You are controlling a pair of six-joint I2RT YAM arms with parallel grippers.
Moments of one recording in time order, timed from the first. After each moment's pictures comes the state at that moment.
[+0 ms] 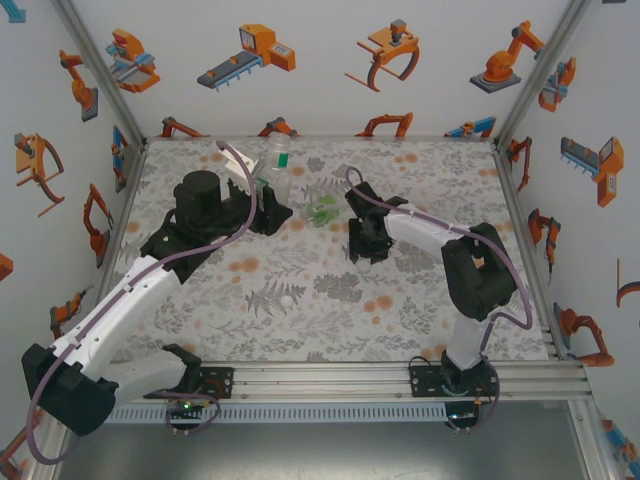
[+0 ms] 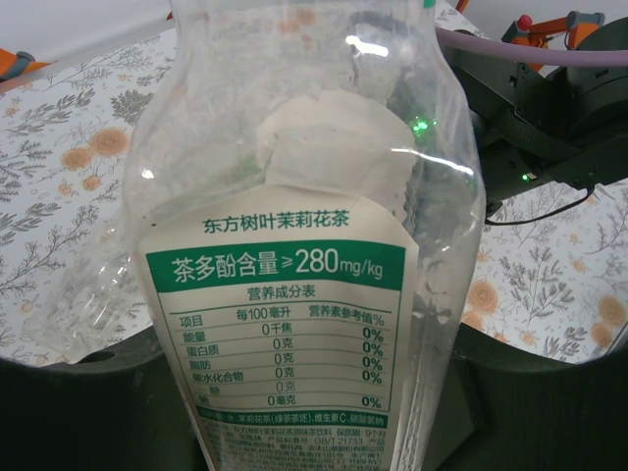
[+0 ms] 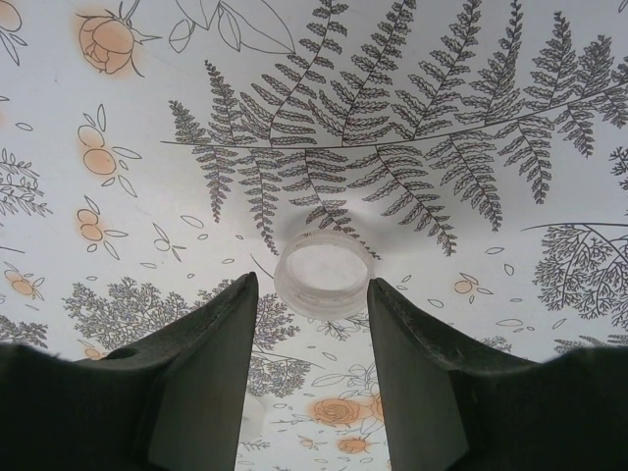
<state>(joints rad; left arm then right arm) -0.57 1.11 1.03 -0.18 0.25 -0.09 0.57 1.83 1.24 -0.67 0.04 0.52</state>
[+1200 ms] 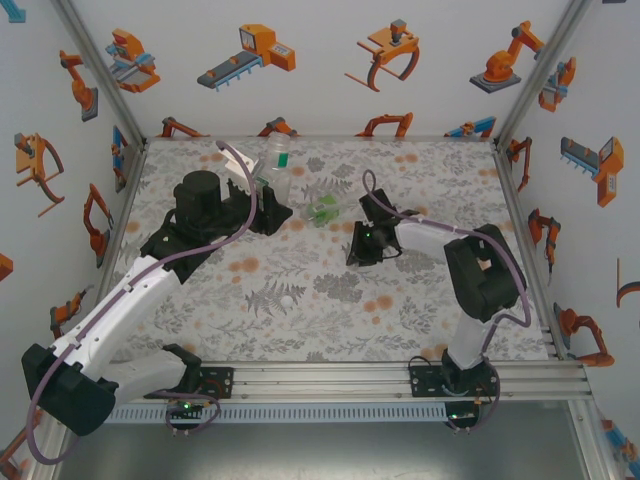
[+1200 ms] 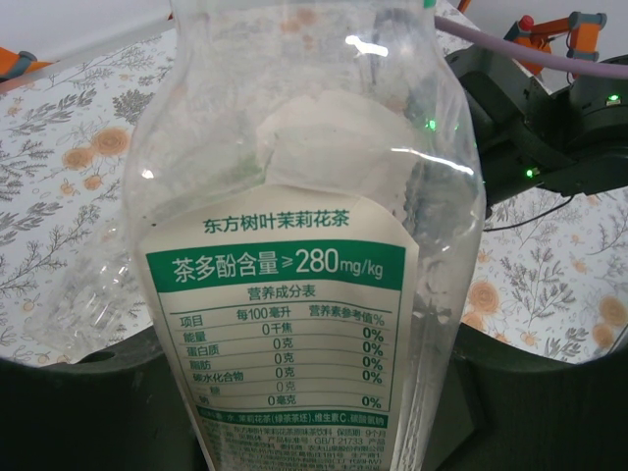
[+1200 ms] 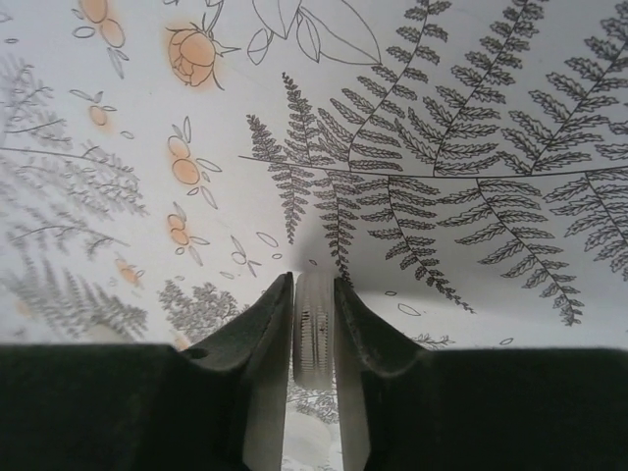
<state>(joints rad) -0.57 1.11 1.03 -0.18 0.24 -0.09 0.49 1.80 1.04 -0.34 -0.26 0.64</state>
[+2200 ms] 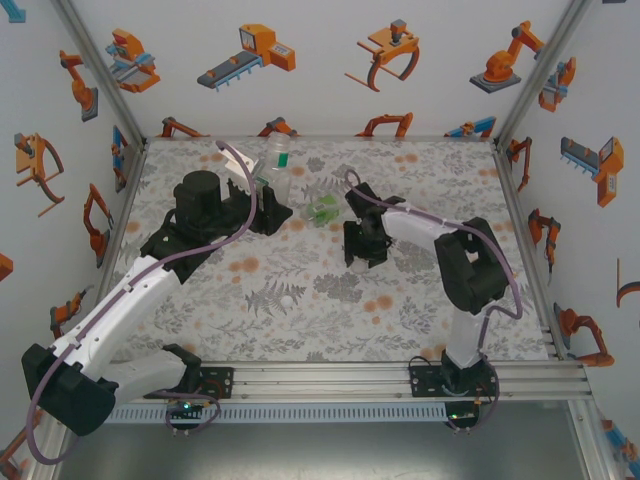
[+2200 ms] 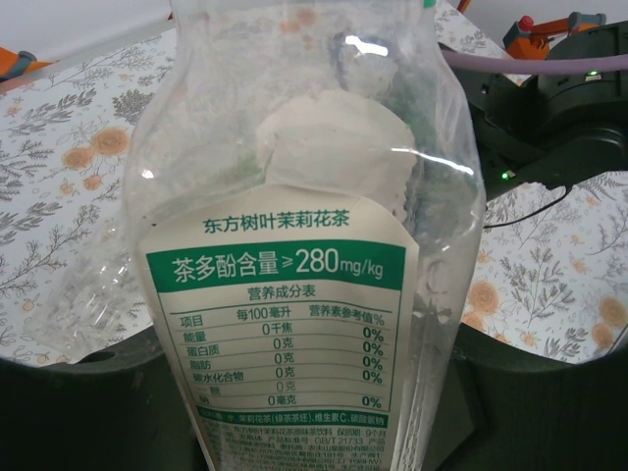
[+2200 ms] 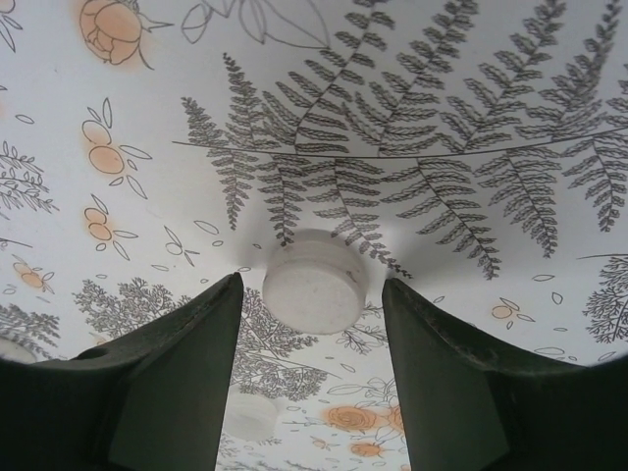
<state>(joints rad) -0.57 1.11 1.03 -0.18 0.24 -0.09 0.57 1.90 1.26 -0.68 -0.04 0.50</state>
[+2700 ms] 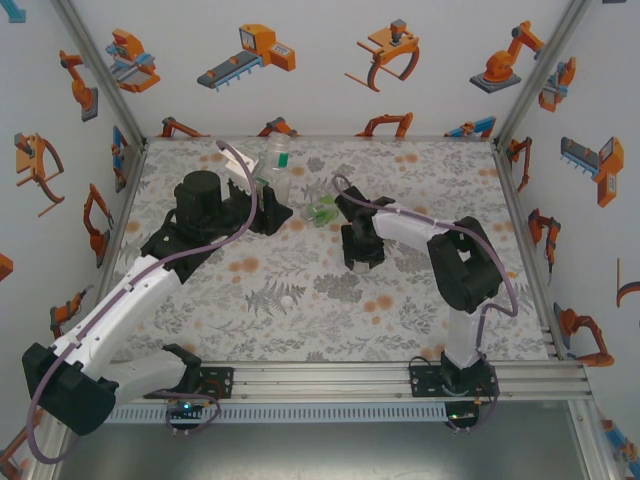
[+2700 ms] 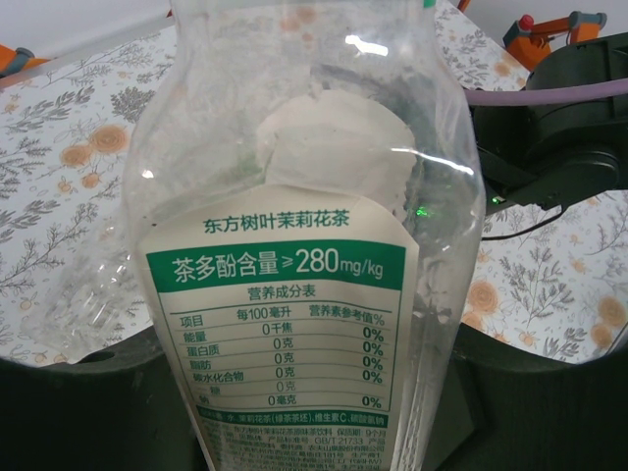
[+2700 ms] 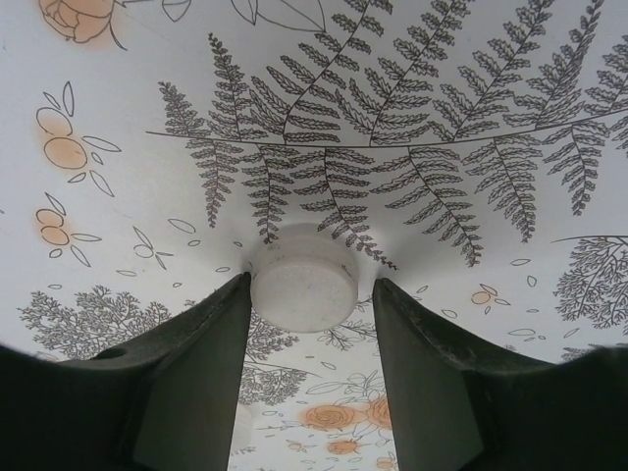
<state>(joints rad) -0.57 1.11 1.02 -0.18 0.24 -0.10 0.62 1.92 1.29 -0.73 0.07 0.47</state>
